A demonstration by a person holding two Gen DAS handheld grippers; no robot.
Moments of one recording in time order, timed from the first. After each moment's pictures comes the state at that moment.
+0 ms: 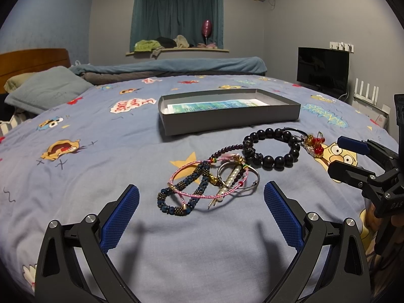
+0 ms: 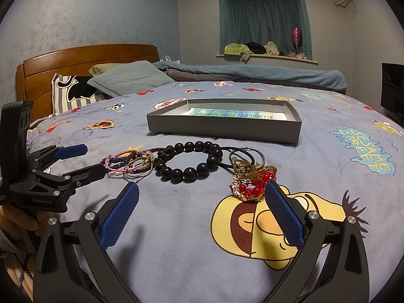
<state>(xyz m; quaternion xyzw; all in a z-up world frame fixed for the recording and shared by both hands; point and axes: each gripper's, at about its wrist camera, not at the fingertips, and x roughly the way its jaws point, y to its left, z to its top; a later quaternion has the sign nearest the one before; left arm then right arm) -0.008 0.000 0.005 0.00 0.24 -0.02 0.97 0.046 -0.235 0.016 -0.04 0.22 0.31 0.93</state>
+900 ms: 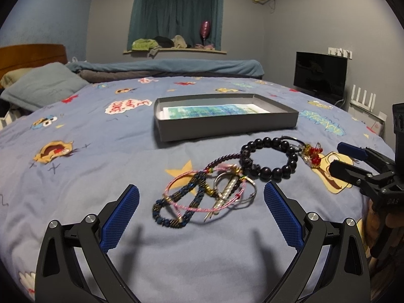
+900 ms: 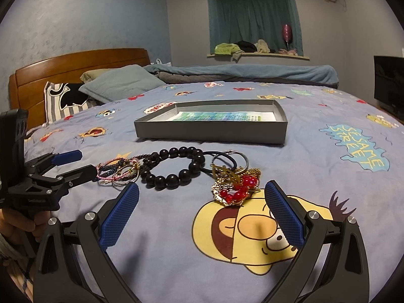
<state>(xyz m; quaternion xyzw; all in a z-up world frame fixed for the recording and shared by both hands) 0.001 0.004 0.009 -0.01 0.24 -0.04 0.97 0.057 -0.248 0.019 -0.02 0.23 0.28 0.93</state>
